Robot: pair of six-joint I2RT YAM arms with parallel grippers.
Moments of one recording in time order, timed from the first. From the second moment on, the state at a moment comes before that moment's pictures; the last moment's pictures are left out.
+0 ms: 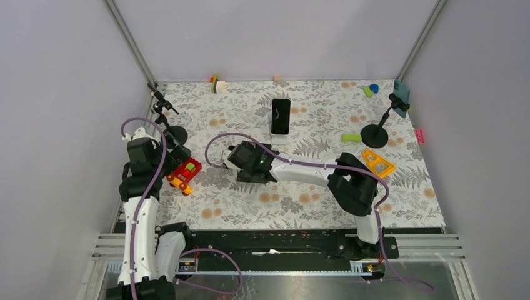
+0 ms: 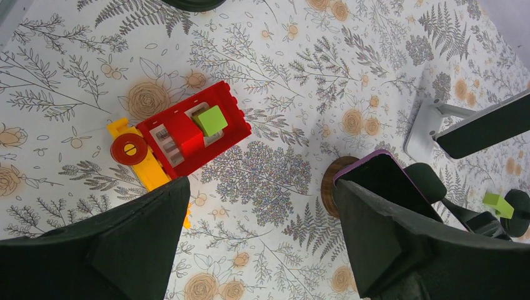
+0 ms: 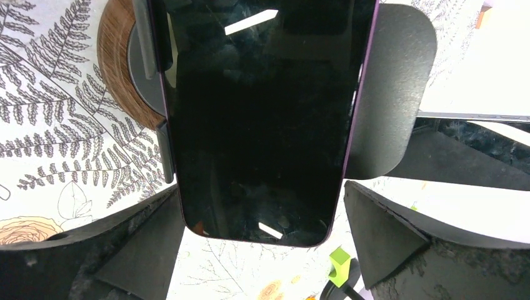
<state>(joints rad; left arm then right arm) 0.19 0.76 0.79 -0.68 0.11 -0.52 1.09 1.98 1.46 -0.50 0.51 -0.52</state>
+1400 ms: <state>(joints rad) 0.19 0.76 0.79 -0.68 0.10 -0.52 1.09 1.97 1.41 -0.43 0.54 -0.48</state>
